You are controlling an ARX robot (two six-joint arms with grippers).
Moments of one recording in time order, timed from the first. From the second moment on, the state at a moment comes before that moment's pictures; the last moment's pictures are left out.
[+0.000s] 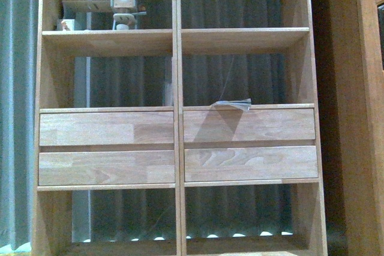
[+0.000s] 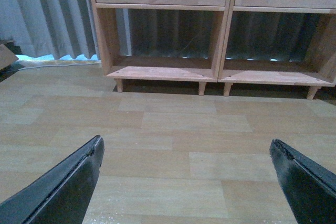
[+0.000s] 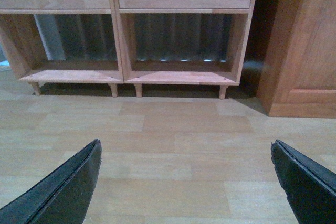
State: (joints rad) left arm 0.00 0.00 0.01 -0.01 0.00 0.00; right arm 0.00 0.01 0.01 0.00 0.00 0.00
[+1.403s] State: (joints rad) left arm 0.00 0.00 0.01 -0.01 0.00 0.00; right arm 0.00 0.01 0.01 0.00 0.00 0.00
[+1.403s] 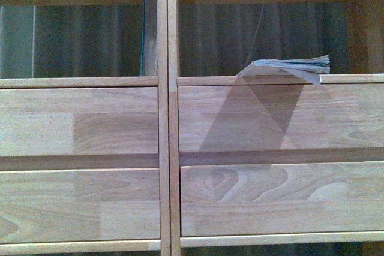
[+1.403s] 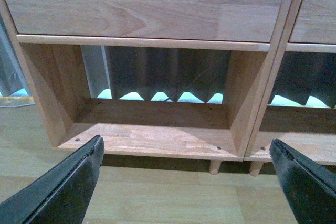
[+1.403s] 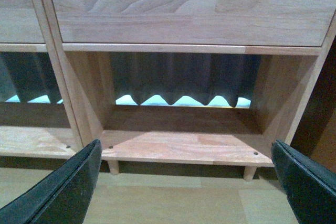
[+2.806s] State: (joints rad) left arm 0.00 0.00 0.01 -0.01 0.00 0.00; right arm 0.00 0.00 0.01 0.00 0.00 0.00
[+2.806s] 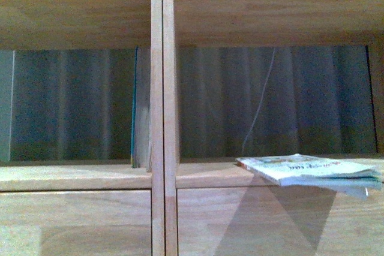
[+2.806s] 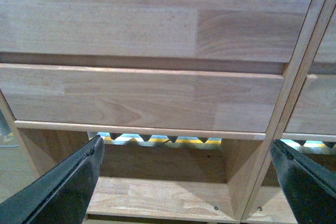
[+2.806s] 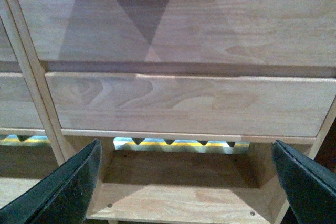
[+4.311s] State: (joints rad) left arm 0.00 0.00 0.01 -0.01 0.00 0.00; right arm 0.02 1.26 0.68 0.26 -0.33 1.29
